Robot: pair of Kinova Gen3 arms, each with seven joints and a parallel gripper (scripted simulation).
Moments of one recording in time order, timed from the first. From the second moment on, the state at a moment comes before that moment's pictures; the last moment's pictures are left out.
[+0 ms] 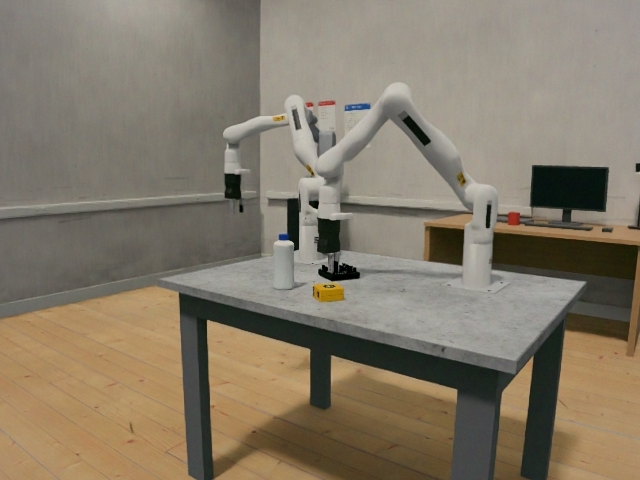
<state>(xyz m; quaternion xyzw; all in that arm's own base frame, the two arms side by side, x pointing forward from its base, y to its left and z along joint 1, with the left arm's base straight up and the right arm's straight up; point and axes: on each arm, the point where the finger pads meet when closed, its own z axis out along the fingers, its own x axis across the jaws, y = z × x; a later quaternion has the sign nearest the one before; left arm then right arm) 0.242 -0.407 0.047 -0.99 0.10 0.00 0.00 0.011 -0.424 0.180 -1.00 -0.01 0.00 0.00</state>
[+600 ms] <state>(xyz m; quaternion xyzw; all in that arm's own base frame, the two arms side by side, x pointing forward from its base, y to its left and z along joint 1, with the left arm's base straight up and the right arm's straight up) 0.242 -0.407 0.048 -0.99 0.10 0.00 0.00 0.011 -0.424 0.180 -1.00 -0.01 0.00 0.00</state>
